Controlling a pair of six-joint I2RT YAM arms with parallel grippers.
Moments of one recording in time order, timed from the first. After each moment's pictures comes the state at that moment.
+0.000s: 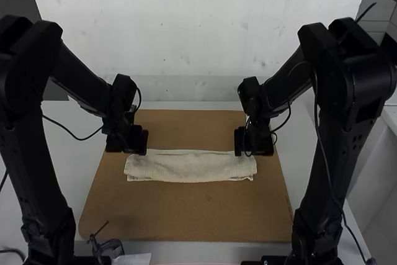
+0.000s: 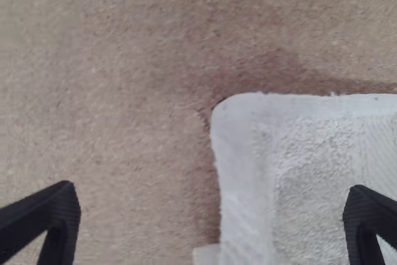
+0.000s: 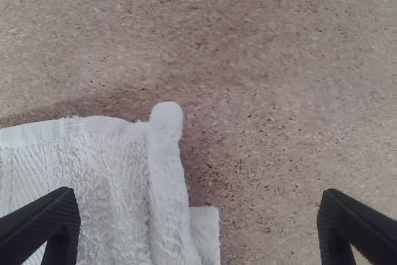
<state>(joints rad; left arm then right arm) -0.26 1.71 0.76 -0.24 -0.07 -0.17 0.34 1.72 0.78 -0.29 0.17 0.30</state>
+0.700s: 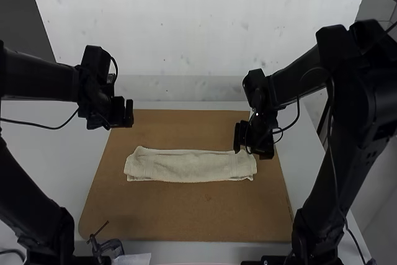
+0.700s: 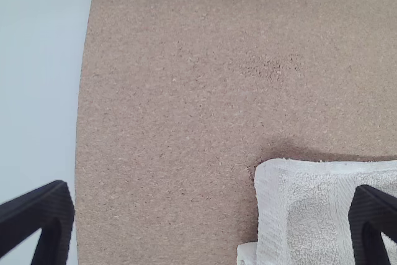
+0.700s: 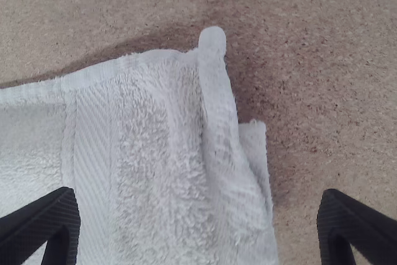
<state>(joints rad) -0.14 1.40 0.74 -0.30 -0.03 -0.14 0.32 1.62 0.78 -0.43 0.01 0.43</state>
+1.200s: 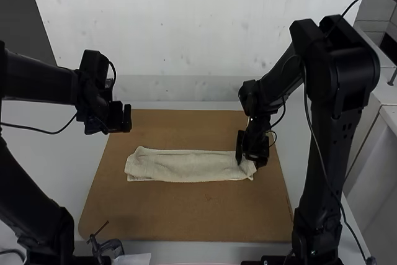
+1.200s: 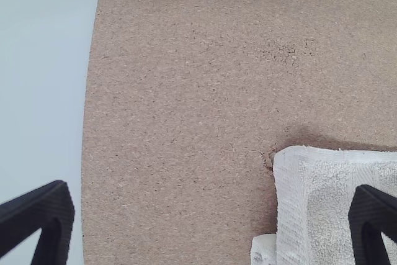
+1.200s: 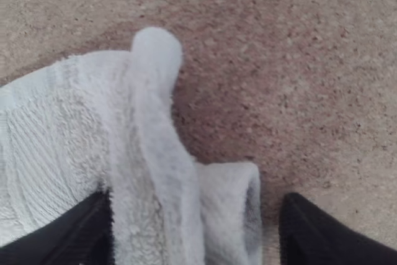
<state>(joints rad) -0.12 1.40 0.72 -0.30 -0.03 -0.14 0.30 1.85 0.87 -0.43 0.02 0.44</state>
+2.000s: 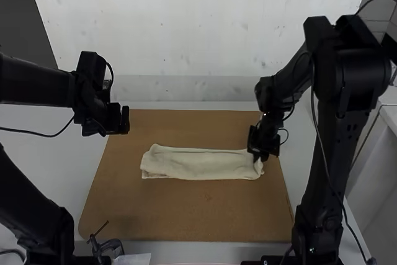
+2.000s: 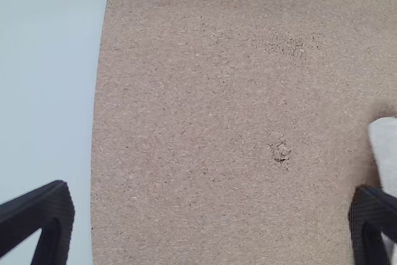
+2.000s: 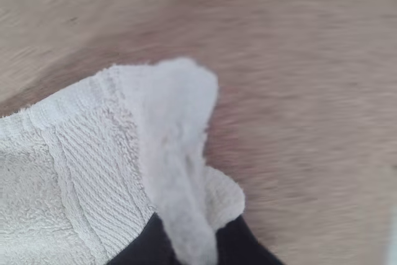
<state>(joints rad) -0.10 1.36 0.70 -0.31 -0.03 -0.12 0.12 1.81 0.87 -0.47 -0.02 0.38</state>
